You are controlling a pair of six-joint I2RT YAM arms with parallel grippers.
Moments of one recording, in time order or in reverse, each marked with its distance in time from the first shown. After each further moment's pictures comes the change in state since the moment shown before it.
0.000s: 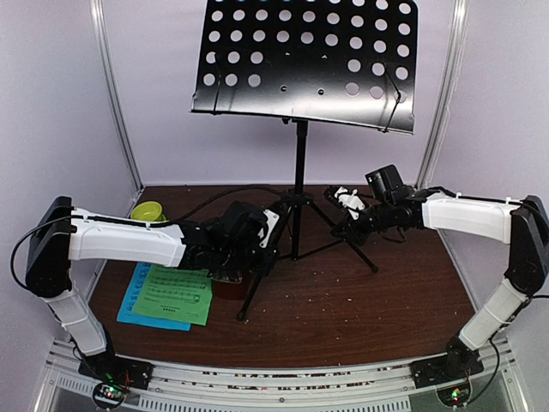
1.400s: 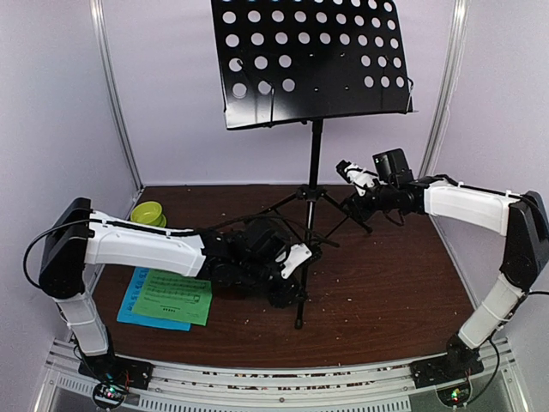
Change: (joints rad) left arm -0.085 0.100 0.086 -0.095 0.338 0.174; right arm -0.066 0.044 0.116 0.044 0.188 0.035
